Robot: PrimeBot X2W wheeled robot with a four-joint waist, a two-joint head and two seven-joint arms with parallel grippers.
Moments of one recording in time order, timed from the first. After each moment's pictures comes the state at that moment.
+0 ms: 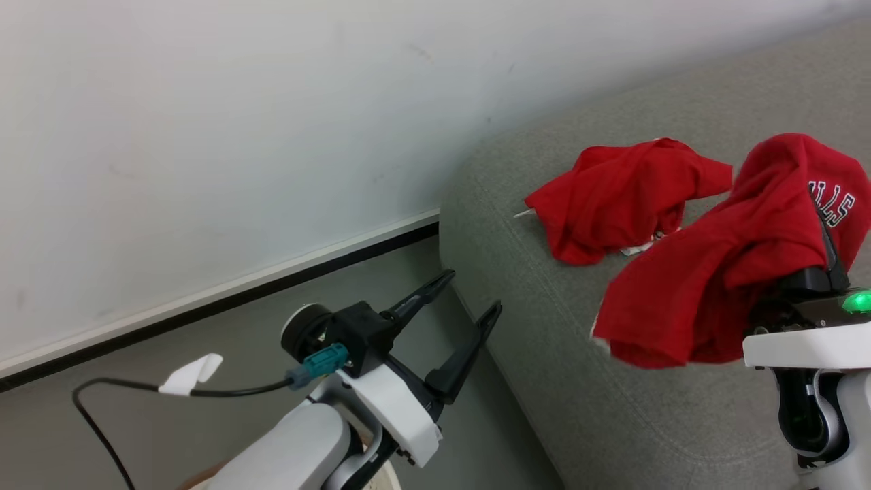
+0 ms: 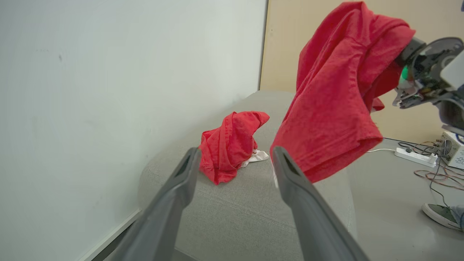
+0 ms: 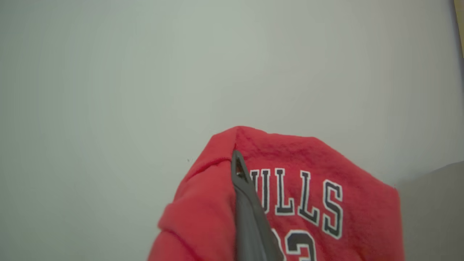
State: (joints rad) left arm -0.58 0.31 -0.85 0.20 -0.55 0.02 -0.21; right arm -0.41 -0.19 0.12 0.14 0.60 0.13 -0.26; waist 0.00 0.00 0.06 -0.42
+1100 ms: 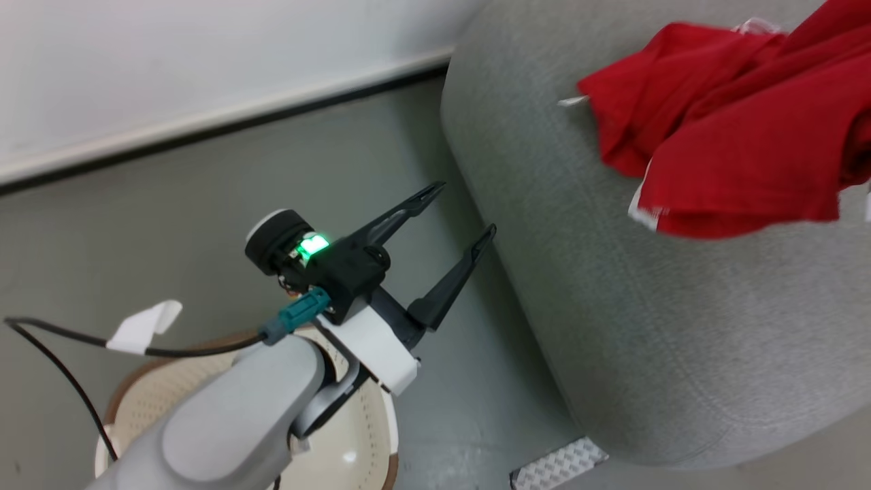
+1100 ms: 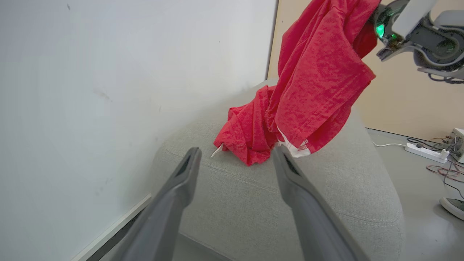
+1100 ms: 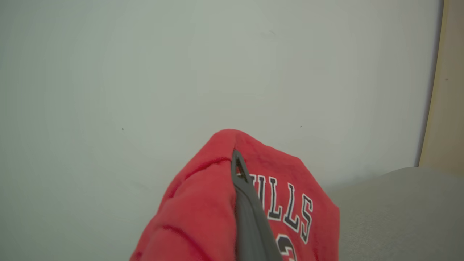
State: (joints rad) left arm -0.75 0.40 -0.85 0.12 -0.44 0.01 -0.20; right arm -0.70 -0.25 -0.04 0.31 0.54 0.13 -0.25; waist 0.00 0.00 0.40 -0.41
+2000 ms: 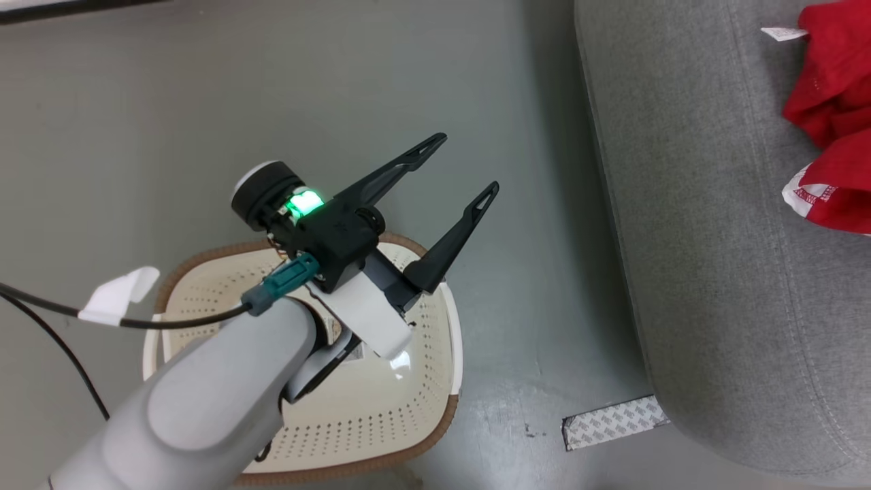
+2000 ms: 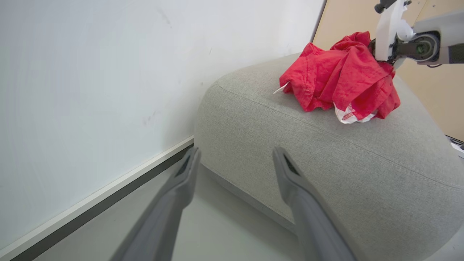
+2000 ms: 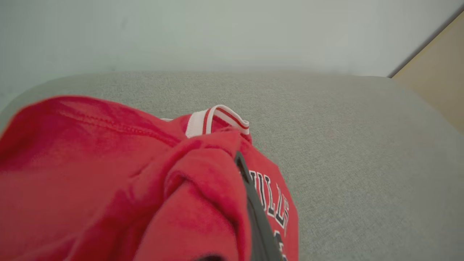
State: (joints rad) left arm -0.85 0.42 -0.85 0.10 -0.43 -0.01 -0.21; right arm -1.06 -0.49 -0.08 0.95 0.30 0.13 -0.03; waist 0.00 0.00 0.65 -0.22
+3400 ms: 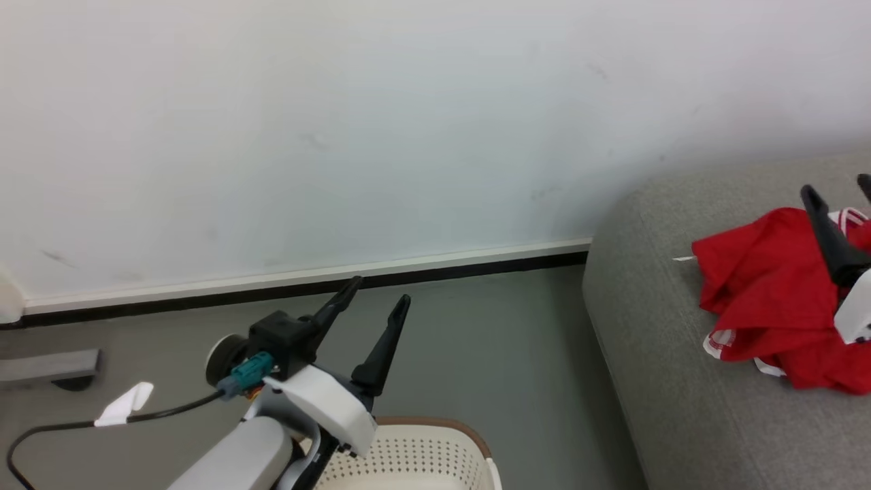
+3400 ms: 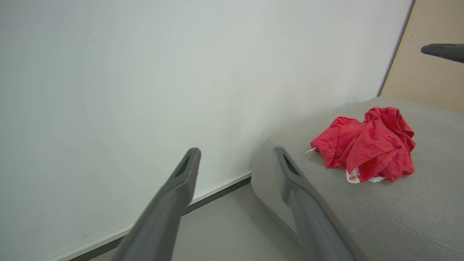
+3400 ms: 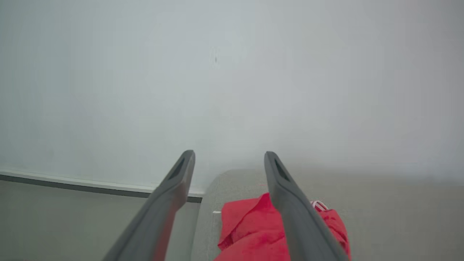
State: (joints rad) left arm -0.52 0.36 -0.76 0.28 -0.60 0.09 -0.26; right arm -0.58 -0.55 0.26 0.35 0.61 0.13 0.18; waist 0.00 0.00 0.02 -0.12
